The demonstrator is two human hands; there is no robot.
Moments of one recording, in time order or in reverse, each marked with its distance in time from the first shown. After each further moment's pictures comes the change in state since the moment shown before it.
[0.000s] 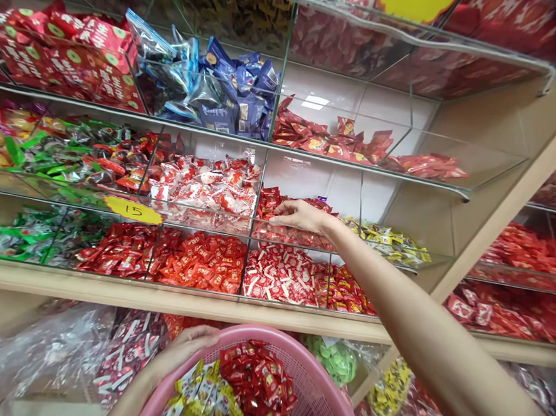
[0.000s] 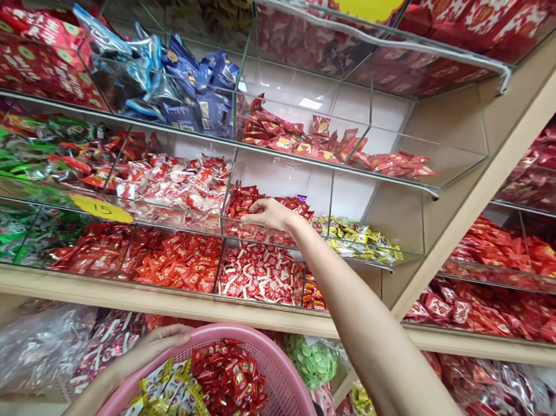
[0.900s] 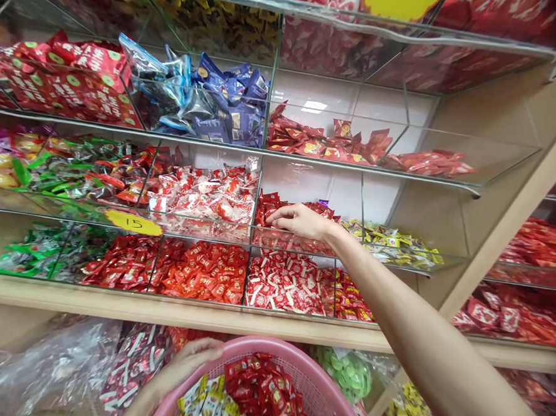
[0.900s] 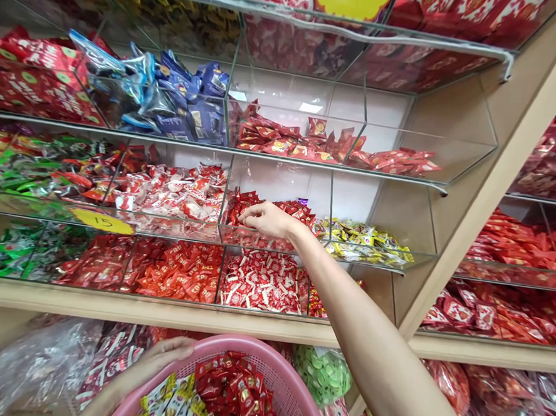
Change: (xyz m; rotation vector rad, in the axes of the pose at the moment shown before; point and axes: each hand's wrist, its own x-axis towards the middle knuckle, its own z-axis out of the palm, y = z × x) left_hand 0.005 -0.007 -0.002 0.098 0.006 -0.015; right_hand -0.002 0.000 0.000 0.183 -0.032 -0.135
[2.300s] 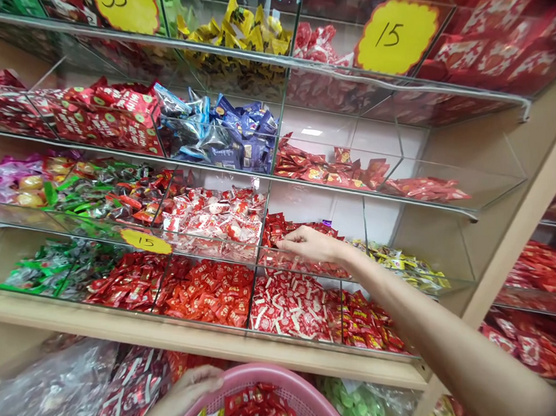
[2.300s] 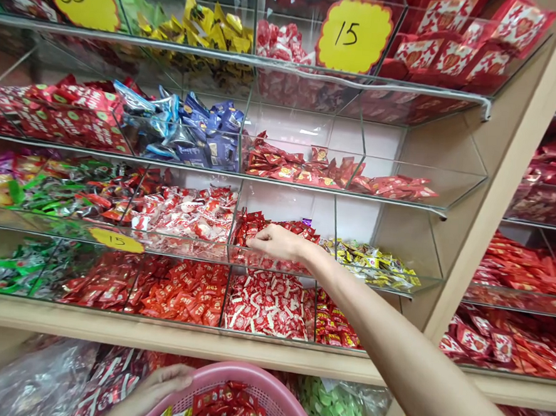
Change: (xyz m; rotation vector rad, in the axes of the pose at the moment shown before) left_hand 0.005 -0.018 -0.004 -0.093 -0.006 0.099; right_hand -0.010 -0.013 -0.007 -0.230 -0.110 -0.024
